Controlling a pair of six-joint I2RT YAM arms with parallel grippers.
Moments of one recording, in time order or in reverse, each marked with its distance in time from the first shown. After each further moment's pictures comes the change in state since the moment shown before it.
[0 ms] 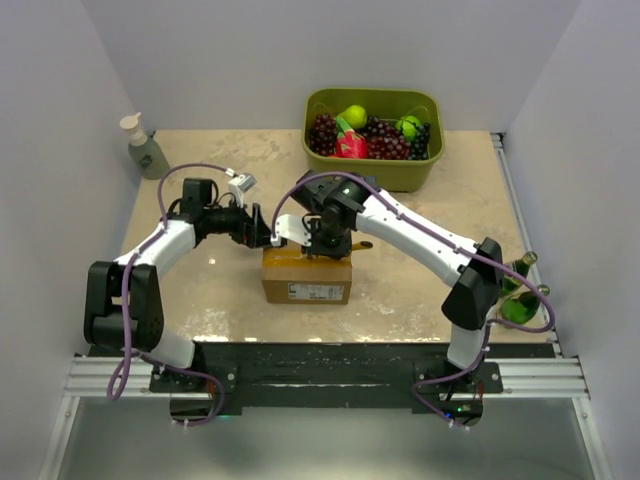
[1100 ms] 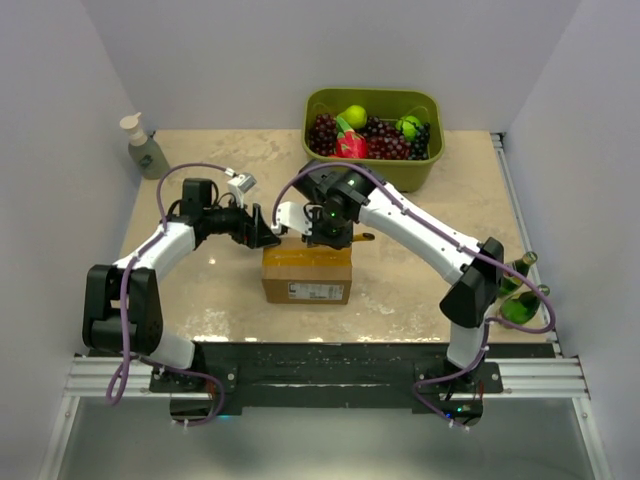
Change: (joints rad) left arm -0.006 -0.021 -0.017 0.031 -0.020 0.001; right arm -0.026 0.015 0.103 -0.031 0.042 0.030
